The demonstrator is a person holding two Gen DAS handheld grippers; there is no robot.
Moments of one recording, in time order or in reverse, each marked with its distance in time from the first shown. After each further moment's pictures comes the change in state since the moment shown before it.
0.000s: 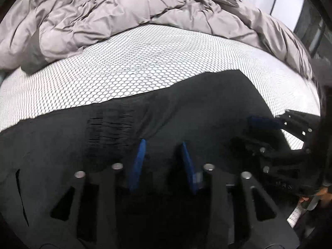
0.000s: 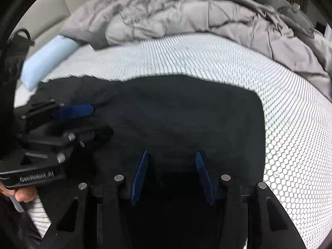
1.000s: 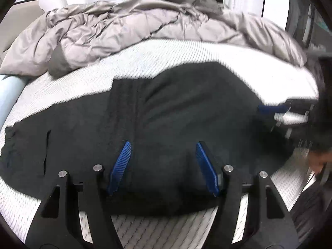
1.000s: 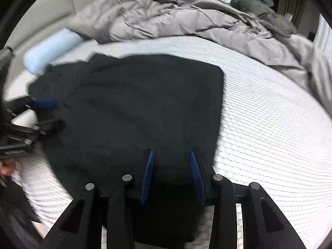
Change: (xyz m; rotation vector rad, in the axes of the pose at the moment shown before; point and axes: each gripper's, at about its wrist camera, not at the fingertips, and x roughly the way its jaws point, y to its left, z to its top) left arm -0.084 -0.042 -0.085 0.084 -0.133 0.071; right arm -0.072 -0.025 -0.076 0.001 -0.114 0.069
